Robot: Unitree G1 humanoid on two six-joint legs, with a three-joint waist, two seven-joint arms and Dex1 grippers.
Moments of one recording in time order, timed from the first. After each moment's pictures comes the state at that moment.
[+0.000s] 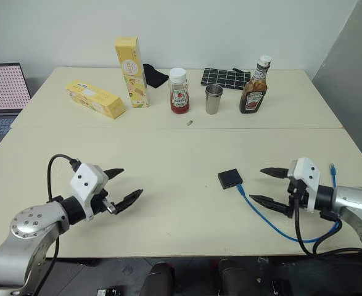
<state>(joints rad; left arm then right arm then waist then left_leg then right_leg) 0.14 0.76 0.27 -0.44 -0.46 0.45 -0.76 -0.05 -0.83 -0.10 -0.41 0.45 0.46 0.91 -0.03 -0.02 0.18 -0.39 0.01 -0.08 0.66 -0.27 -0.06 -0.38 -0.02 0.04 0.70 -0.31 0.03</state>
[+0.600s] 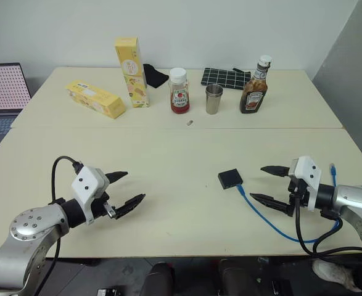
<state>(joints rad) 0.16 0.76 0.27 -0.44 -0.46 0.40 -0.82 -0.03 -0.82 -0.11 -0.41 0.45 0.46 0.90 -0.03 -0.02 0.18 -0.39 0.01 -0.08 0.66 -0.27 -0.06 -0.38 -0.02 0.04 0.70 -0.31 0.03</state>
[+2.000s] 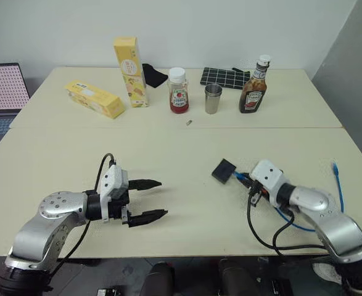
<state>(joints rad) -0.06 0.75 0.09 -0.27 -0.62 0.47 -1.10 -0.24 -0.71 0.23 -0.36 0.08 0.36 0.65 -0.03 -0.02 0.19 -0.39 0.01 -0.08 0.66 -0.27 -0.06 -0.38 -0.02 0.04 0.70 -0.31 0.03</state>
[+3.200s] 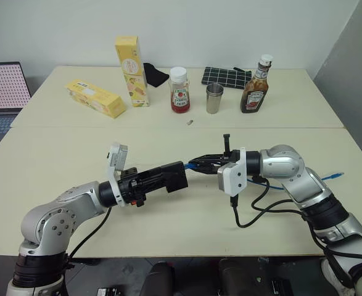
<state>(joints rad) -0.19 0.62 0.18 -0.33 -1.05 0.89 -0.81 -0.66 -0.57 0.40 0.01 -0.11 -0.47 0.91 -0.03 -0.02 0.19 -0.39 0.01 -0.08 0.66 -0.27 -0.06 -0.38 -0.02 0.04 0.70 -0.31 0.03</state>
